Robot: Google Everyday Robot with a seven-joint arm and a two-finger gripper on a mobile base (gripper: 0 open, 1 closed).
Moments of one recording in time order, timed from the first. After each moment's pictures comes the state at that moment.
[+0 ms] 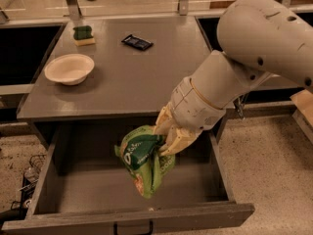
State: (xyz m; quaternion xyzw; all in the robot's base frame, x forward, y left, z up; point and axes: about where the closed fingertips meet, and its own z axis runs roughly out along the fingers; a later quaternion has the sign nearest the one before) arm 0.403 -0.016 0.859 -0.80 0.53 0.18 0.22
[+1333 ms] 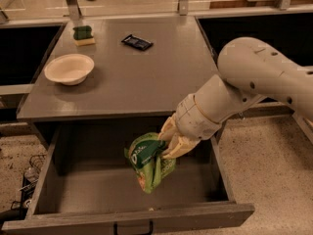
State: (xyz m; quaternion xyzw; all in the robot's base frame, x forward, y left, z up) arm 0.432 -0.025 0.797 -0.78 0.55 0.20 0.24
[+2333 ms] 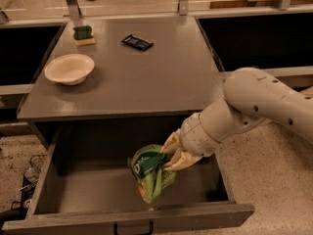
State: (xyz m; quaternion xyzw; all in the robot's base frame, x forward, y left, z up) arm 0.422 -0.032 0.751 -0.75 0.56 0.23 0.26
